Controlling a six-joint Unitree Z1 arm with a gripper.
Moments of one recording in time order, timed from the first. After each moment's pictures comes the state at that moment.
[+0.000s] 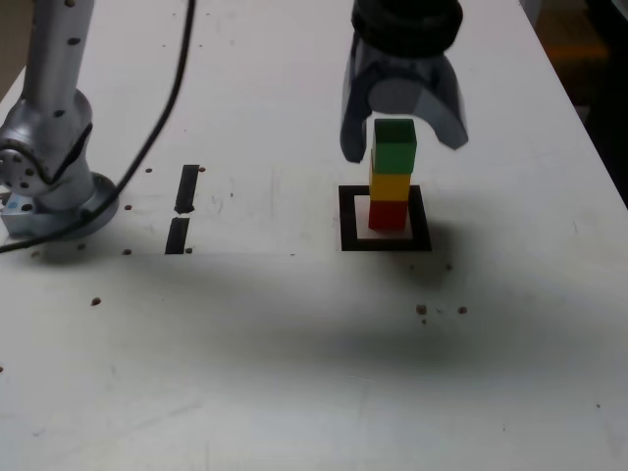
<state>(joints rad) -0.16 1.98 -1.74 1.45 0.09 -0.08</state>
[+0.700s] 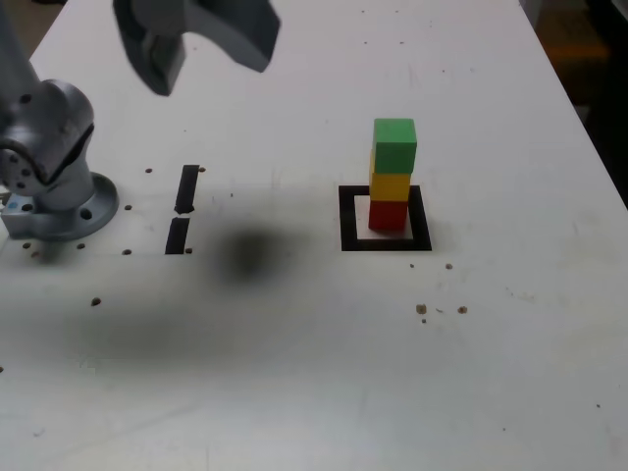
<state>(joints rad) -0.20 1.37 -1.25 1.46 0.09 -0.07</state>
